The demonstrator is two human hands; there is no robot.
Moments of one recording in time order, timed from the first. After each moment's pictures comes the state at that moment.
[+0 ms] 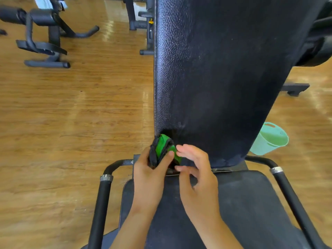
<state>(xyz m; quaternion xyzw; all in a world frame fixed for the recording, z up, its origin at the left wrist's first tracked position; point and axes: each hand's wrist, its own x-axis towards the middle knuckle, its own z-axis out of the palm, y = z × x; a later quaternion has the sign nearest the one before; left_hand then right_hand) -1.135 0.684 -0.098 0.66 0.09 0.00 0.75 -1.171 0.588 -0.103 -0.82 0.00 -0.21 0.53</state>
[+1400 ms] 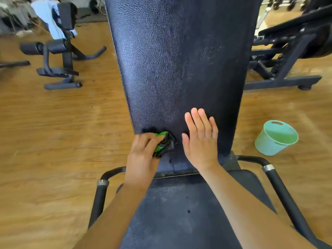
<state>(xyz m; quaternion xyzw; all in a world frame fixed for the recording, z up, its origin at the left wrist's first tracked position) -1.094 0.665 -0.118 0.89 -0.24 0.26 0.28 -1.074 0.484 -0.139 -0.91 -0.03 -0.42 0.02</state>
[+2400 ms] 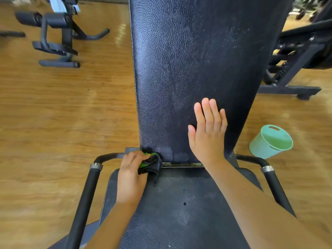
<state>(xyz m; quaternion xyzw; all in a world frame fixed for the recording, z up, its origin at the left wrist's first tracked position) -1.141 0.692 -0.204 0.90 -0.08 0.19 0.39 -1.073 0.476 -0.148 -0.90 -0.07 -0.42 -0.01</state>
